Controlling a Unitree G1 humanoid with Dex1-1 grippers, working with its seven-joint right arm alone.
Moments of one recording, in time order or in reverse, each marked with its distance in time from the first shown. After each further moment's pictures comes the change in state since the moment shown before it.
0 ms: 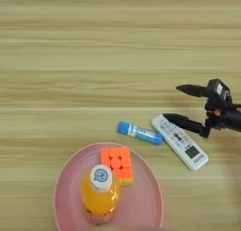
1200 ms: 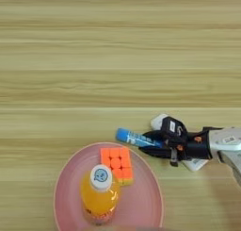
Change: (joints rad) arm 0.057 0.054 0.294 -0.039 -0.226 -0.069 -0.041
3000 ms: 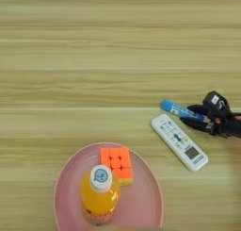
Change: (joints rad) arm -0.166 -0.060 -0.232 0.427 -0.003 -0.067 -0.082
